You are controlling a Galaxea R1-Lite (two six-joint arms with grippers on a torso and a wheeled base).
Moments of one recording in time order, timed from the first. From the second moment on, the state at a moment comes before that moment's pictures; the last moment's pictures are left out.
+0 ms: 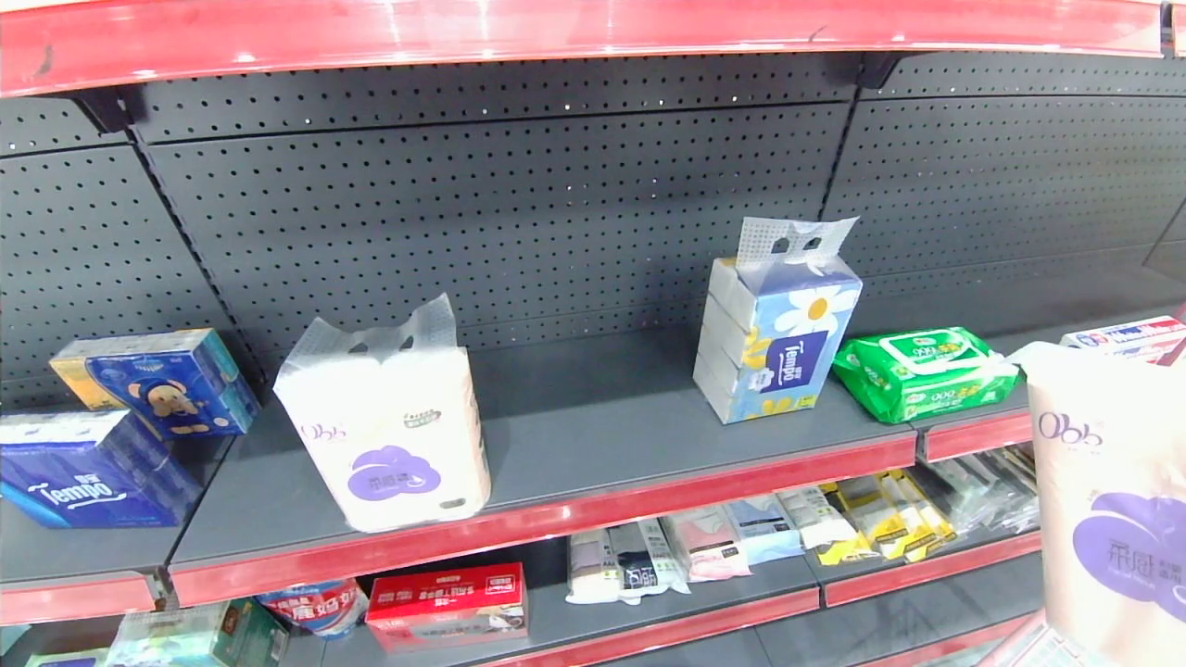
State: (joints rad) left arm 0.30 0.14 -0.37 0.26 -0.41 0.06; right arm -0.09 0.61 -0.38 -0.13 0.08 -0.25
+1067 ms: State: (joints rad) left arm 0.31 0.02 -0.25 0.27 -0.41 0.12; right arm 0.04 0.42 -0.37 -0.03 0.07 -0.32
